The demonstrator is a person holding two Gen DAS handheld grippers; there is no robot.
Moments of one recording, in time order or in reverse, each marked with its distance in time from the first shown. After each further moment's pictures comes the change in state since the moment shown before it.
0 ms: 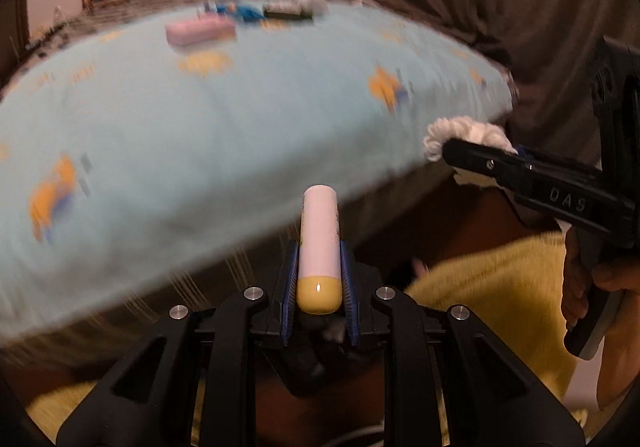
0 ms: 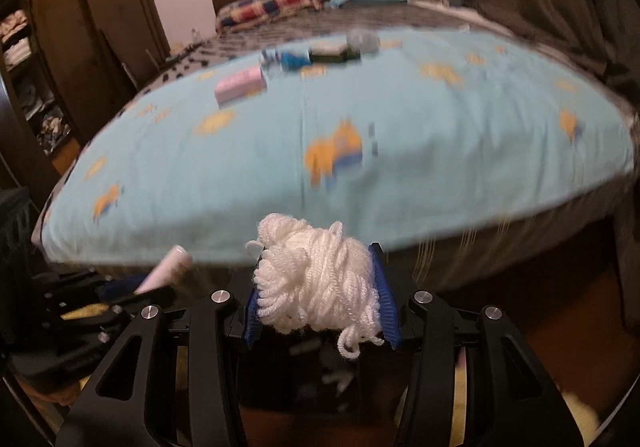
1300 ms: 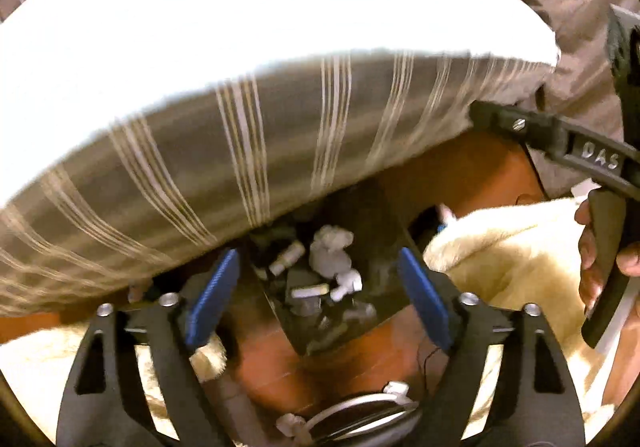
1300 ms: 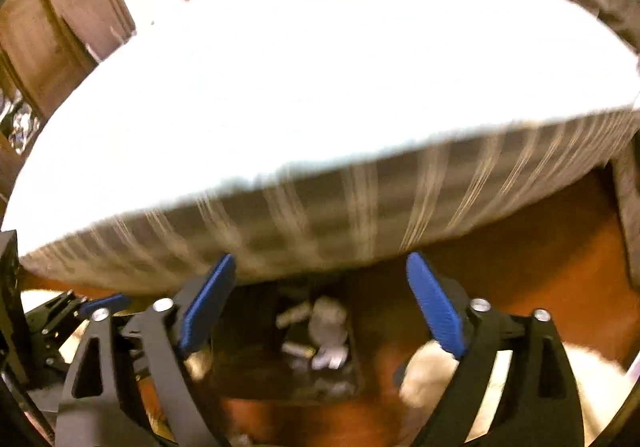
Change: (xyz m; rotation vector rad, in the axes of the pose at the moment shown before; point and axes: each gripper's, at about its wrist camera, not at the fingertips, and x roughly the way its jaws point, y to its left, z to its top) left arm 0.057 0.025 -0.042 -0.087 0.171 0.060; right arm 0.057 -0.012 -0.018 0.070 0.083 -0.077
